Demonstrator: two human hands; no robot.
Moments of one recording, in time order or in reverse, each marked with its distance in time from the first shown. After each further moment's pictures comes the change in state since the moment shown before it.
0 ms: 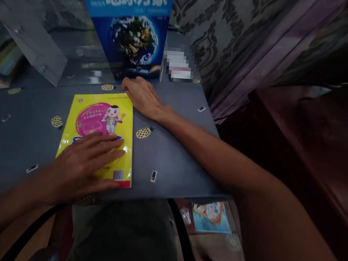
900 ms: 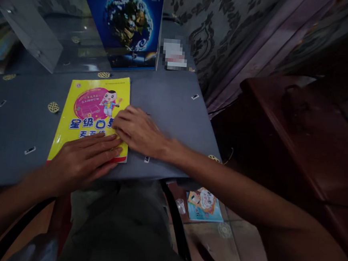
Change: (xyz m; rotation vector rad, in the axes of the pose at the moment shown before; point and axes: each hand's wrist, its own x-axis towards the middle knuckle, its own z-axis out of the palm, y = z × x) left_hand -0.010 0.031 0.015 0.102 0.224 0.129; right_hand -0.114 -0.061 -0.011 0.229 -0.016 -0.352
